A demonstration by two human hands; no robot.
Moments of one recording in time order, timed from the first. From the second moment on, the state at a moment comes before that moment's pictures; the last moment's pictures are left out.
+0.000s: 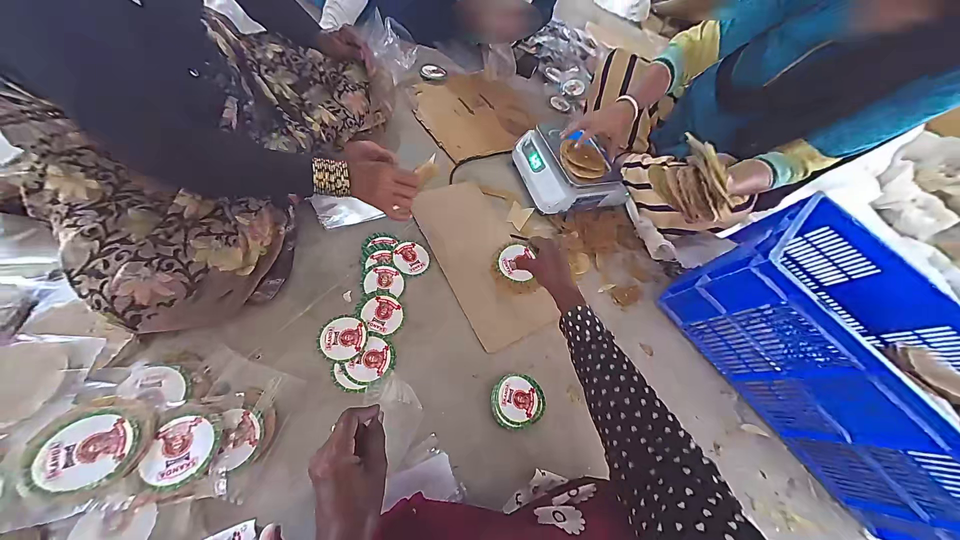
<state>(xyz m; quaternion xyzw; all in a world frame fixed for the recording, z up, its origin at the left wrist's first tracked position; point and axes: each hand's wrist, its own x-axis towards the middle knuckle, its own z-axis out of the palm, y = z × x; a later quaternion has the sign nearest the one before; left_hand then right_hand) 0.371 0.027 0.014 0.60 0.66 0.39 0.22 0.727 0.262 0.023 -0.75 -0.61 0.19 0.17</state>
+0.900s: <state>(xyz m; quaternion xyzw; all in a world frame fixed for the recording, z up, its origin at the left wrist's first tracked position) 0.373 0.009 0.064 0.58 0.64 0.37 0.35 0.513 -0.003 0.111 -0.72 -0.50 0.29 0.38</state>
